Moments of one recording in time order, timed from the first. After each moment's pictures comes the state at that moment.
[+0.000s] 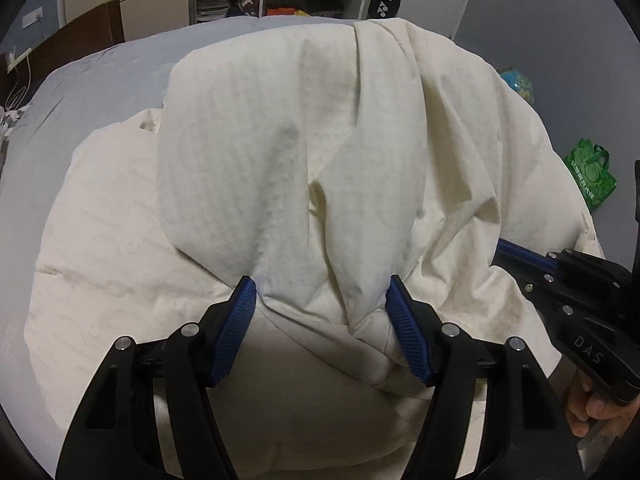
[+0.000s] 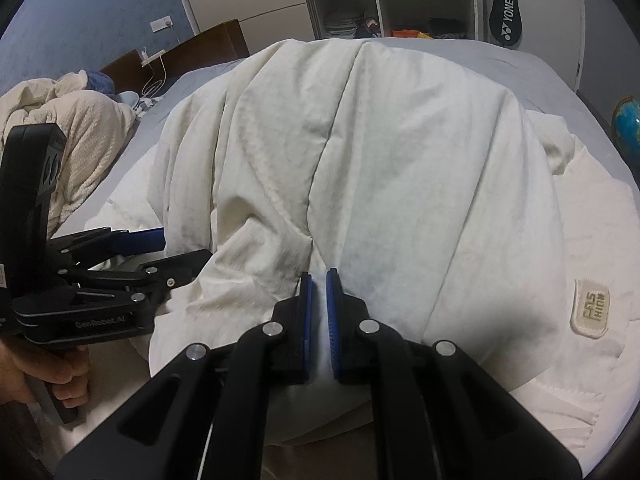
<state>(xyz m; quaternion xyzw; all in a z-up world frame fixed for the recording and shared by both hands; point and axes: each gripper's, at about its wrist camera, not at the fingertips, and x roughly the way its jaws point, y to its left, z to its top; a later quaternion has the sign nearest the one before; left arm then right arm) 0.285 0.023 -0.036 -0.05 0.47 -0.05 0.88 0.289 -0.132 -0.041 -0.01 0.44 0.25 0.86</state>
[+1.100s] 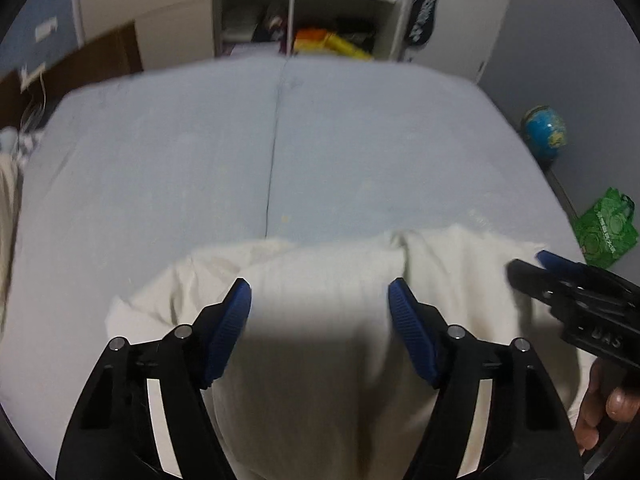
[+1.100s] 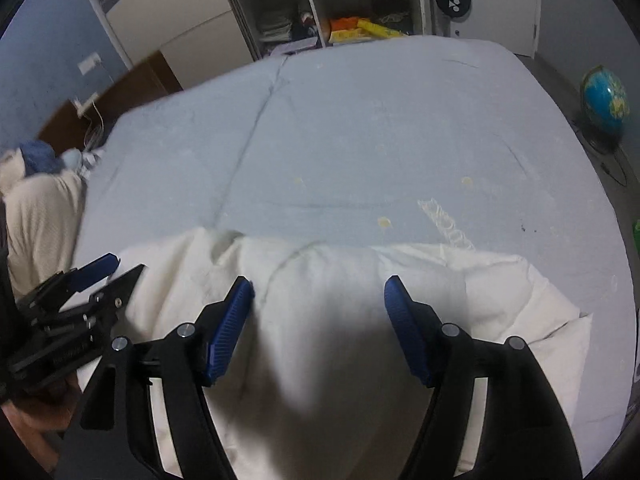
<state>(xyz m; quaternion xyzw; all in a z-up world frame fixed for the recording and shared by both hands) 0.396 0.055 0.022 -0.06 0.47 0.00 0.88 0.448 -0.132 0.020 0.03 0.49 0.16 0.85</state>
